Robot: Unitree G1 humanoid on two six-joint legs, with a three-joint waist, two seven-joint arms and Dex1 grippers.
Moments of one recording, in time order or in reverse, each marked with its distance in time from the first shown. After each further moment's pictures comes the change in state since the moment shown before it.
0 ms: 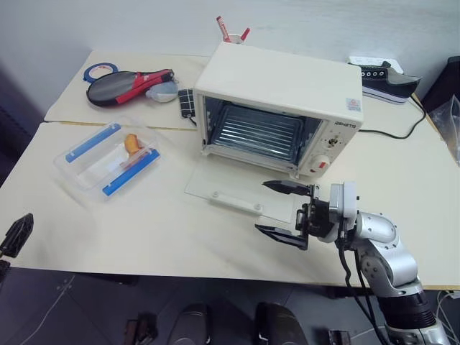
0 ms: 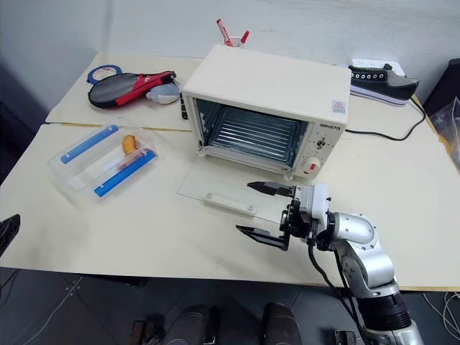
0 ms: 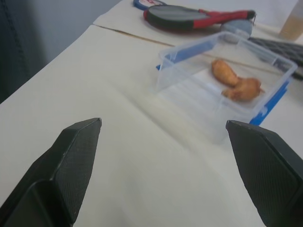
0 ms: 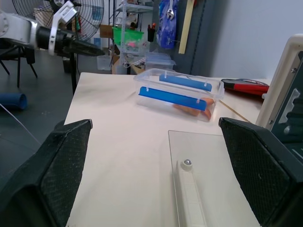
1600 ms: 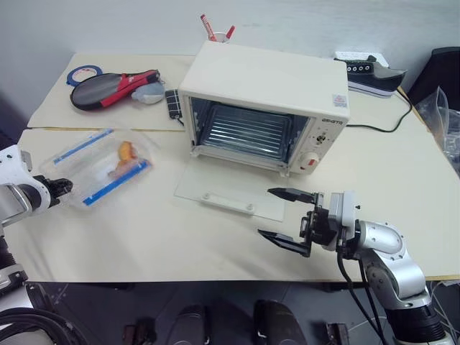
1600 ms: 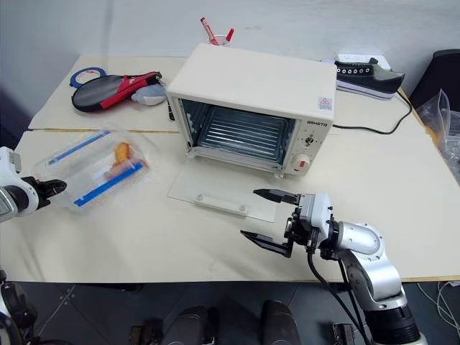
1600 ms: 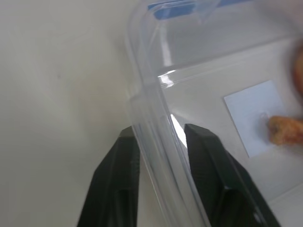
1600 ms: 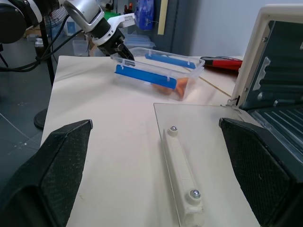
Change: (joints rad) left arm -0.762 0.182 -0.375 0.444 0.337 0.638 0.371; right arm 0.087 -0.029 -0.010 -0.059 -0.038 0.003 -0.062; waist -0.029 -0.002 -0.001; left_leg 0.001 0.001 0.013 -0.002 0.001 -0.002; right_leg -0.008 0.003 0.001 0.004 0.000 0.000
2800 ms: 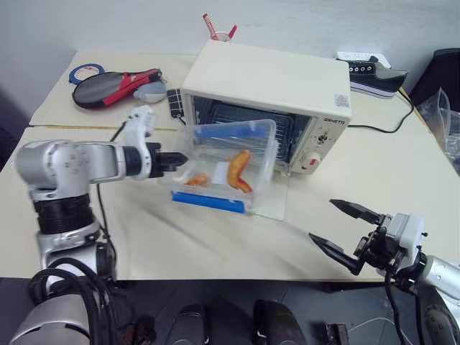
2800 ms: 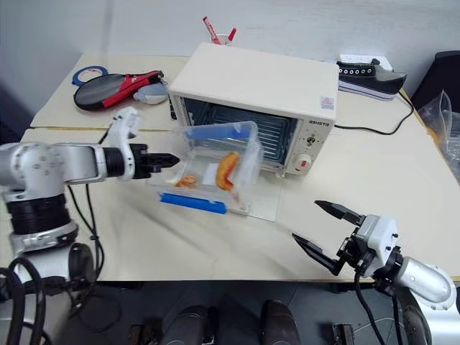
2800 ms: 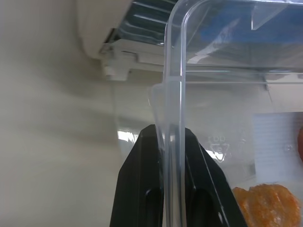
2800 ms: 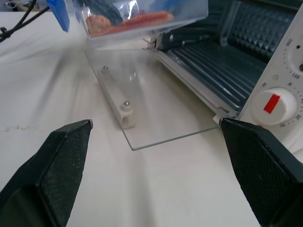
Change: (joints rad) left arm -0.373 -0.334 -0.406 -0.197 -0.050 0.248 -0.279; right arm 0.400 -0.051 -0.337 -0.181 0.014 -0.017 -0.151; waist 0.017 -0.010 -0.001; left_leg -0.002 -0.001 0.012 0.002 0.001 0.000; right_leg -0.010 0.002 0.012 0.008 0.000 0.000
